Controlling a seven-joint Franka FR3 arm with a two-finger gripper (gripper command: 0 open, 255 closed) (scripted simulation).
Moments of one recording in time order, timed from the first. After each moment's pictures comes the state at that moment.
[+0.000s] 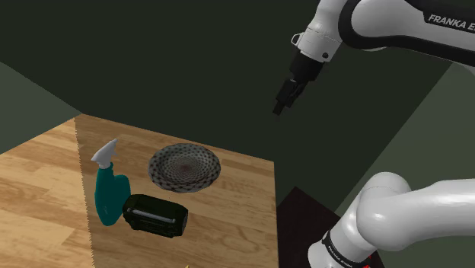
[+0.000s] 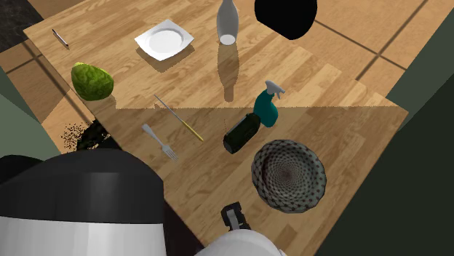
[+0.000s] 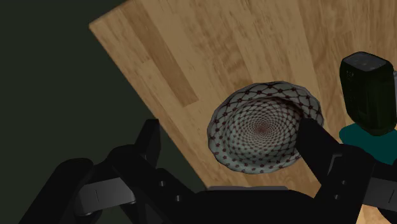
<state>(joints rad) -0.02 -0.76 0.06 -2.31 0.08 1.70 -0.08</state>
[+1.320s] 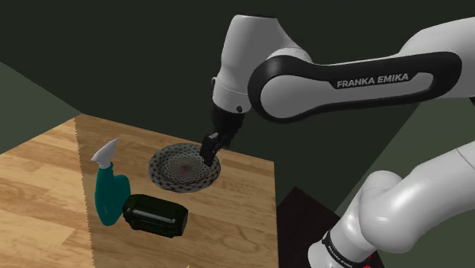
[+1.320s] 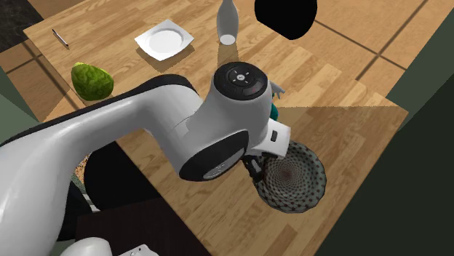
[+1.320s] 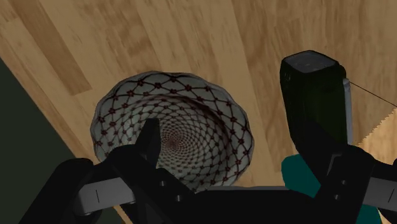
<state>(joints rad) 0.08 -0.38 0.42 -2.28 0.10 2.01 0.19</state>
